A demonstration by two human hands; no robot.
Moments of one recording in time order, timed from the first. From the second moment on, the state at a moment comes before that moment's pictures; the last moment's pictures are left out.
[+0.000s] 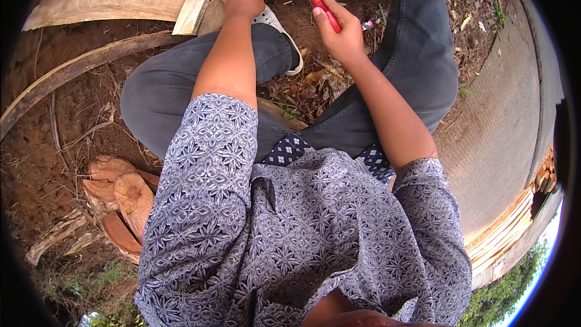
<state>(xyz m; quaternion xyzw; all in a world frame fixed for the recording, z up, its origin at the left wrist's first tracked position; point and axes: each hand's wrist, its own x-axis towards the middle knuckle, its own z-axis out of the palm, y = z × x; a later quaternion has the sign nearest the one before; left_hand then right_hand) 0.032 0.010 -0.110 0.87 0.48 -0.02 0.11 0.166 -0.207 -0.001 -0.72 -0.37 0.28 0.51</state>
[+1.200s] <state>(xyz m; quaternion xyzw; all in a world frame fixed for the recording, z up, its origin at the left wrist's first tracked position) 0.043 0.004 -0.075 0.86 0.49 -0.04 0.13 0.176 -0.214 0.011 -0.73 -0.36 0.32 0.49</state>
